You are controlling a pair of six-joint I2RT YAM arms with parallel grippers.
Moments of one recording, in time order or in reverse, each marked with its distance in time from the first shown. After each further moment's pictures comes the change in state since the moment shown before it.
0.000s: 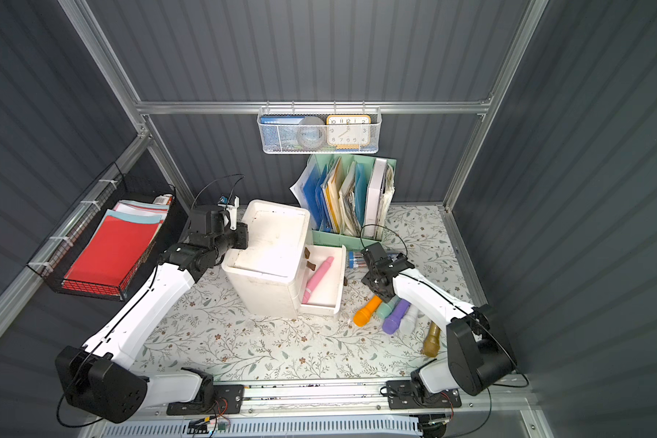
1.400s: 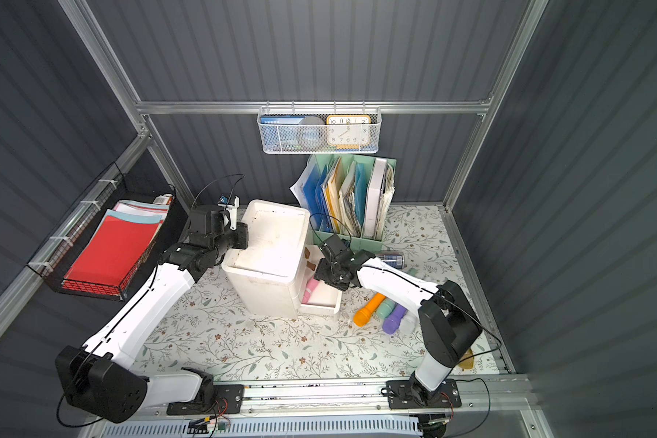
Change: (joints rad) left arm 0.000 0.000 0.000 0.000 0.000 0.000; right arm 0.282 0.270 0.290 0.142 -0.235 -0.140
